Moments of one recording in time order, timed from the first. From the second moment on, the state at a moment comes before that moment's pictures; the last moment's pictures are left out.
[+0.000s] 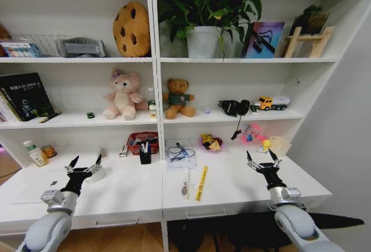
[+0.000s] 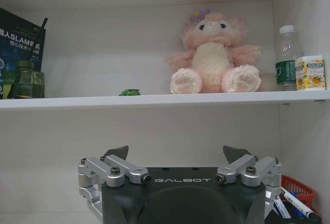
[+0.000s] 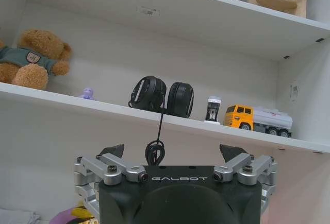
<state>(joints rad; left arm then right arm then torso) 1.53 -0.96 -0.82 -1.92 -0.63 -0.11 -0.06 -1.45 0.91 0.63 1.83 0.43 0.31 0.18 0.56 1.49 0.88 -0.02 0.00</state>
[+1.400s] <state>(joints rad) 1.53 -0.96 -0.82 -1.92 -0.63 -0.11 -0.06 -1.45 0.91 0.62 1.83 0.44 0.31 0.18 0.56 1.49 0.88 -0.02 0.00</state>
